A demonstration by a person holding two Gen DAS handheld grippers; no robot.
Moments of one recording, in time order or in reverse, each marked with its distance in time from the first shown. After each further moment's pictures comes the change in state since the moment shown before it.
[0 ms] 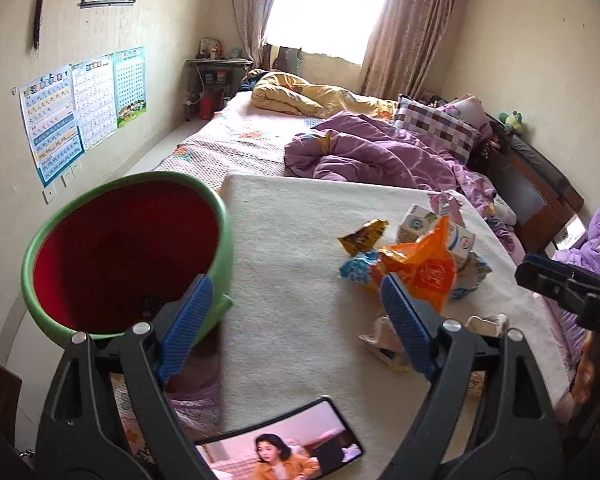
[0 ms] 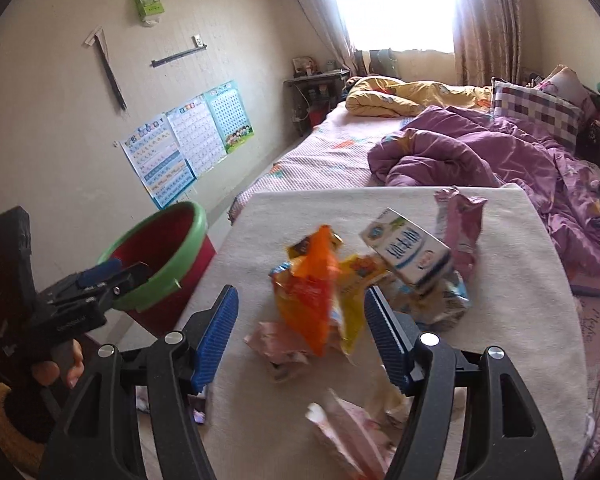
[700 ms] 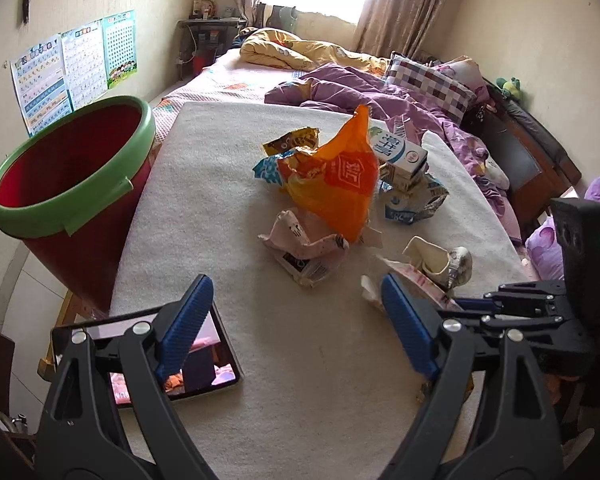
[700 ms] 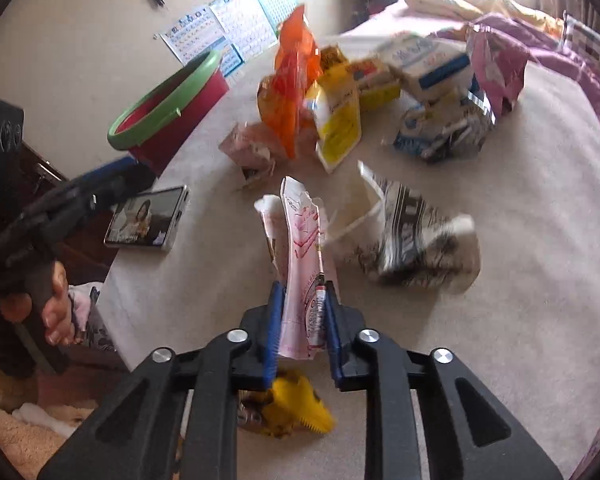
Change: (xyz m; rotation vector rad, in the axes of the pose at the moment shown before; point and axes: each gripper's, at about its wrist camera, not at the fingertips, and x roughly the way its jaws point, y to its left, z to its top) left arm 0.002 -0.080 -0.067 -0.037 0.147 0.015; right arm 0.043 -0.037 -0.079 -0.096 0.346 0.236
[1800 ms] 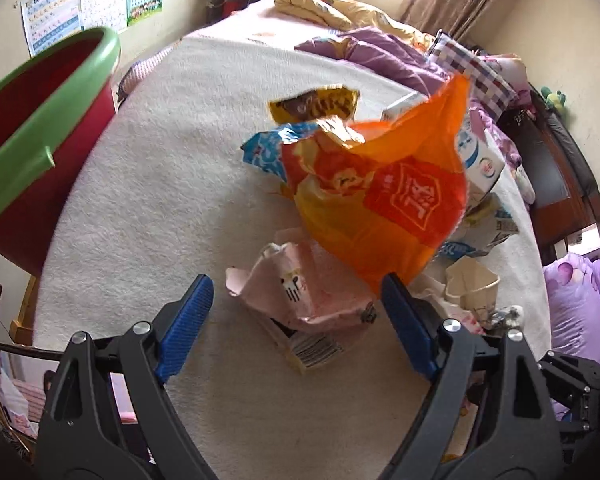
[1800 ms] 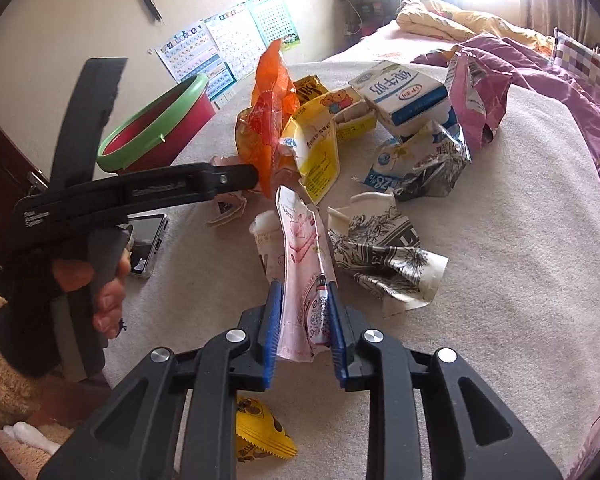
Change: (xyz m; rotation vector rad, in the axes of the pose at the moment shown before) left arm 0.106 0.006 0.037 -0.159 0.179 0.043; right arm -0.002 -0.015 0.006 -0.010 -0.036 -0.038
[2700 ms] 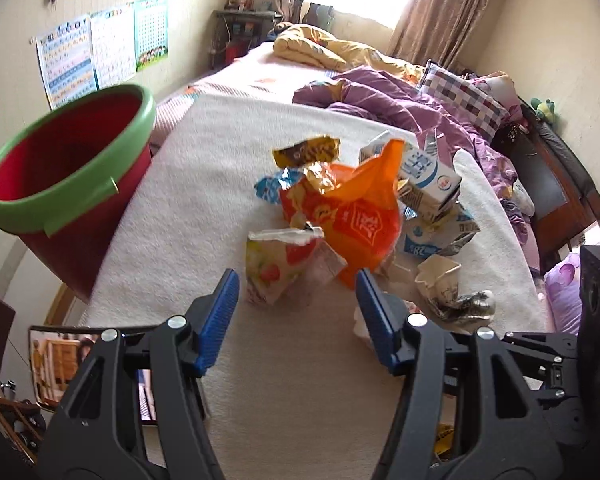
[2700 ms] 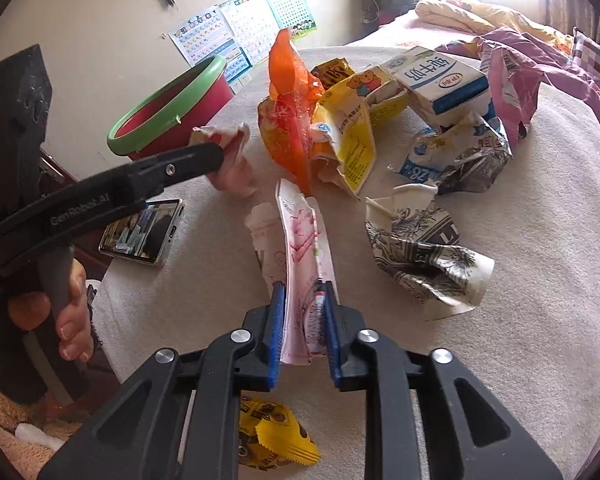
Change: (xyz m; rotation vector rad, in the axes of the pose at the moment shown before) left arm -0.071 -0.007 -0.035 0.055 -0.188 0.047; right arm 0.013 0.015 0.004 -0.036 0.043 0.041
